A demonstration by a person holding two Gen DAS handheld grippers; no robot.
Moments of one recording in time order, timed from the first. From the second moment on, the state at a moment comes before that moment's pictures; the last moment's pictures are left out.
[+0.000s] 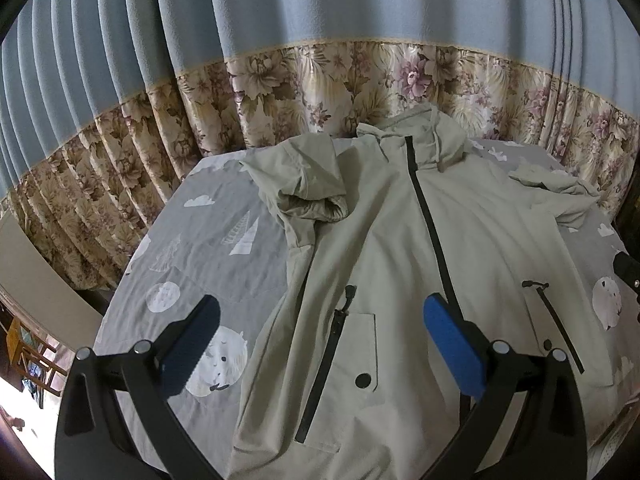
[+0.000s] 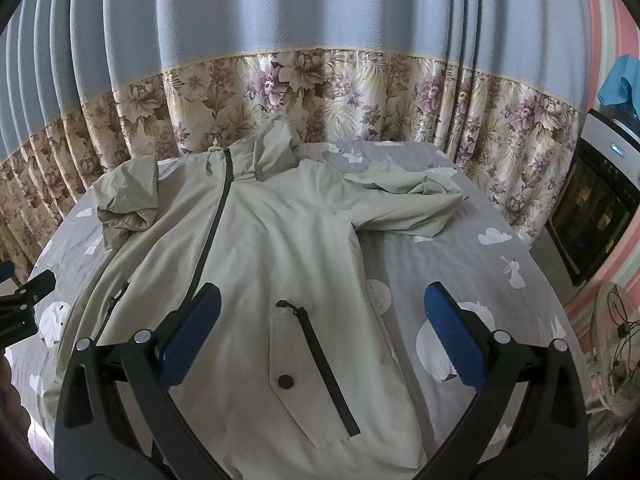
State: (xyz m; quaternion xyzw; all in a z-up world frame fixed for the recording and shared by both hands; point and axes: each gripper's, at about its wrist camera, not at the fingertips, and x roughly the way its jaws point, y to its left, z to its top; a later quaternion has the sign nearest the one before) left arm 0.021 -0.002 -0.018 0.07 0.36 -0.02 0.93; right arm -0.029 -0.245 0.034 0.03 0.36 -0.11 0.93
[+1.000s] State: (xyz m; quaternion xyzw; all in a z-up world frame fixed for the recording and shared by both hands) left arm 0.065 0.024 -0.026 0.08 0.35 0.01 0.93; right arm 0.011 -0.254 0.018 -0.04 0.36 -0.08 0.93
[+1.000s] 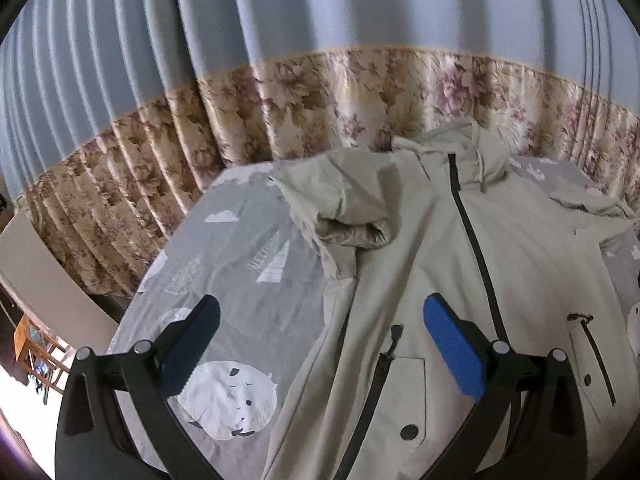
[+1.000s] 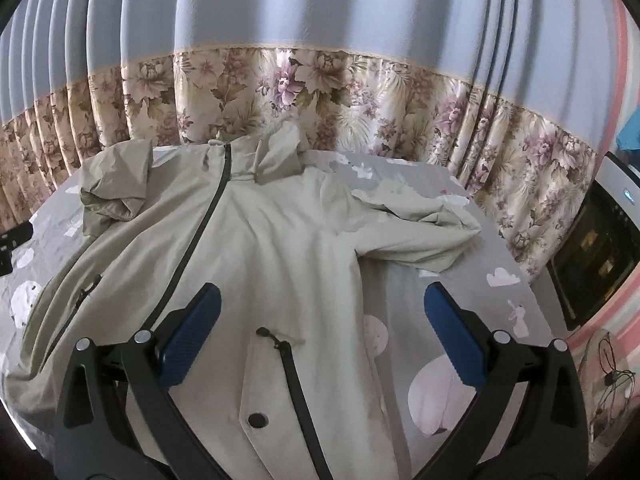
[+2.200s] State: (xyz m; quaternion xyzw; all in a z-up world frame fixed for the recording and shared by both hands) left arm 0.233 0.121 -0.083 0.03 0.42 -0.04 0.90; right arm 0.242 -0.072 -0.080 -0.06 0.46 0.24 0.85
